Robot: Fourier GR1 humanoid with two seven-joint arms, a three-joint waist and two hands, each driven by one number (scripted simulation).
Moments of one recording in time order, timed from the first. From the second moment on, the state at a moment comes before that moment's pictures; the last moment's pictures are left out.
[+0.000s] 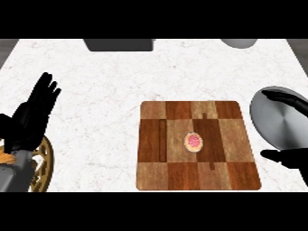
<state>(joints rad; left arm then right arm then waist) -0.15 0.41 -0.13 -1.55 0.37 0.26 0.13 -0.09 -0.65 0.08 -1.65 0.05 0.12 -0.33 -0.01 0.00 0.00</state>
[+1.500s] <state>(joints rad) -0.18 0.34 -0.09 -1.57 0.29 0.24 0.19 -0.46 -0.59 0.55 -1.81 0.52 0.68 0.39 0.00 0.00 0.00</state>
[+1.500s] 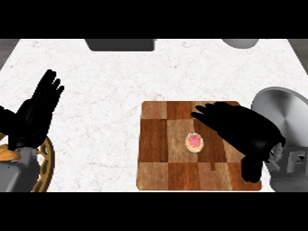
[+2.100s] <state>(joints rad) -0.17 0.31 -0.04 -1.56 0.25 0.19 0.19 -0.43 -0.40 0.59 -1.82 0.74 0.73 0.46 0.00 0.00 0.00</state>
